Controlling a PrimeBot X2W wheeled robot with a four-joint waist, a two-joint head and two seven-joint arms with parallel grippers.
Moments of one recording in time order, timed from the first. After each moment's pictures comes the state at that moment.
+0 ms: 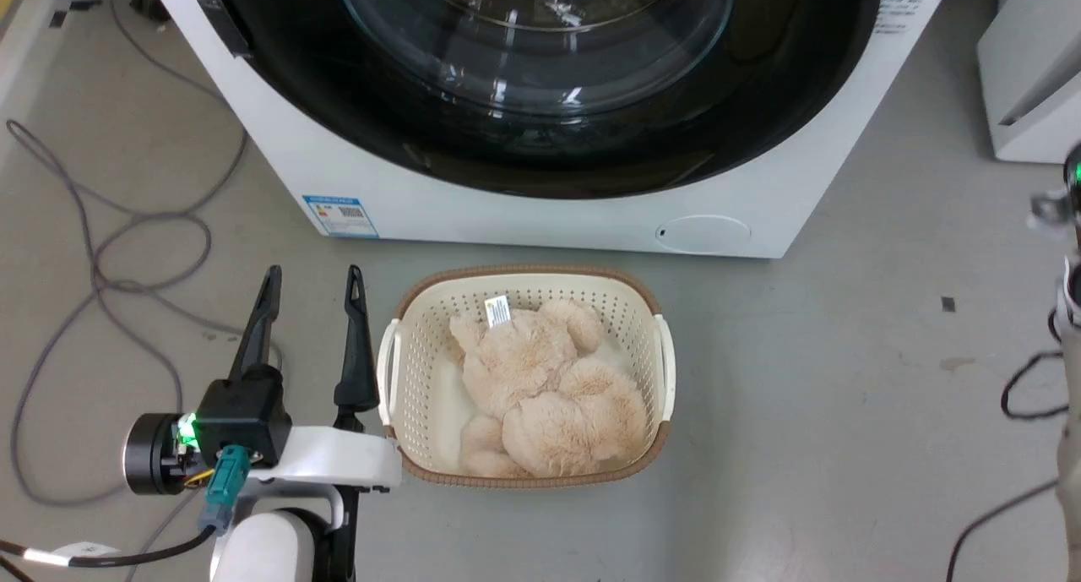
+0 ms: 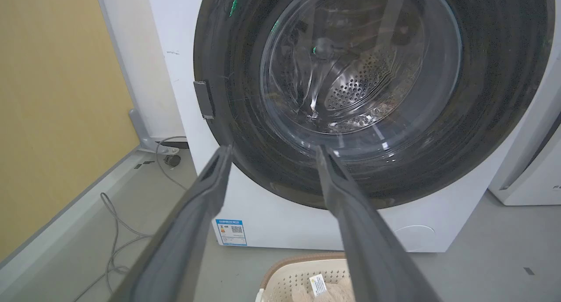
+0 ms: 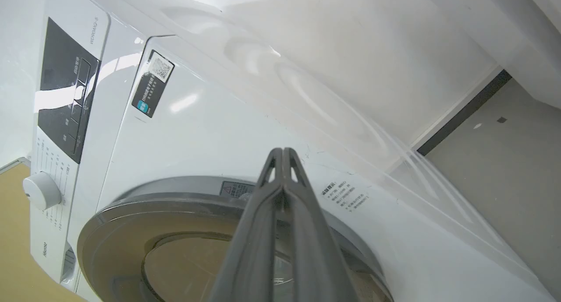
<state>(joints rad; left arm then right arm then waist) -0.16 0.05 -0.06 -0.03 -0.04 0.08 -0.18 -0.74 -0.23 -0.17 0.52 1.11 0.13 -0.09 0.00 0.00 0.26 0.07</state>
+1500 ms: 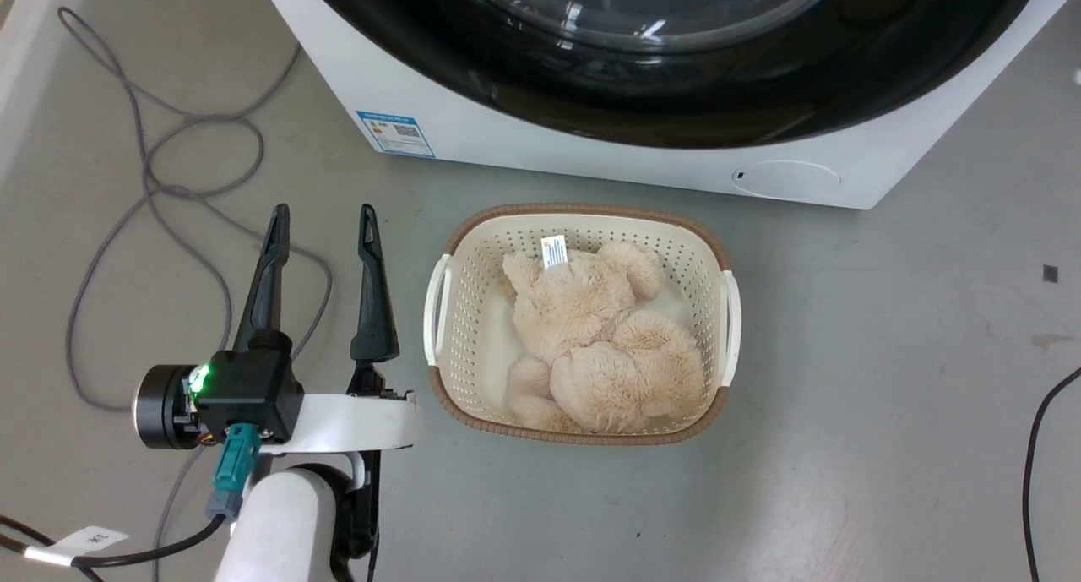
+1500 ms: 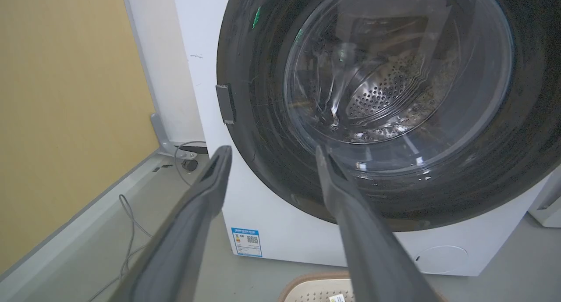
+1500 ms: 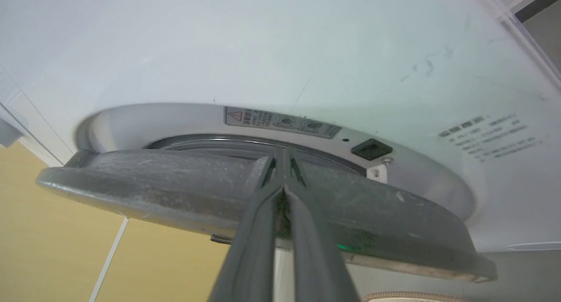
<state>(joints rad) -0.25 0.05 -0.12 -0.04 -0.07 0.14 -0.26 -1.15 -0.40 0.16 0.79 1.43 0.12 0.30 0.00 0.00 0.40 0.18</state>
